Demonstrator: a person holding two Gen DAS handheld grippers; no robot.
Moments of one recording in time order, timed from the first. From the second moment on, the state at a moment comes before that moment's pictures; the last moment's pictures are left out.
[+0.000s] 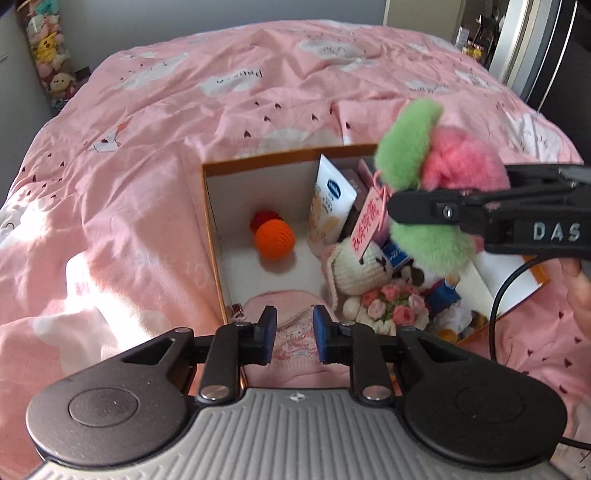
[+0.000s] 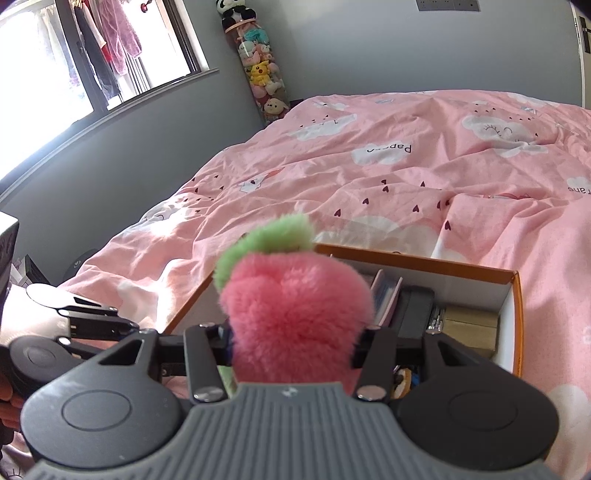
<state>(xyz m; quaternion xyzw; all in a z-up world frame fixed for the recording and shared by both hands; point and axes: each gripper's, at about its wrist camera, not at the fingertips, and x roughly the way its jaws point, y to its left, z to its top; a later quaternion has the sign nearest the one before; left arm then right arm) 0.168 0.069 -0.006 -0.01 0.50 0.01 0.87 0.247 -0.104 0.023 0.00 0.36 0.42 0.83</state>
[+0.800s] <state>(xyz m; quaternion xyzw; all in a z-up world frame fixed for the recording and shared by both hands) 0.126 0.126 0.017 -0.11 0.39 0.09 0.91 0.264 -0.041 0.011 0.00 0.41 0.45 0.80</state>
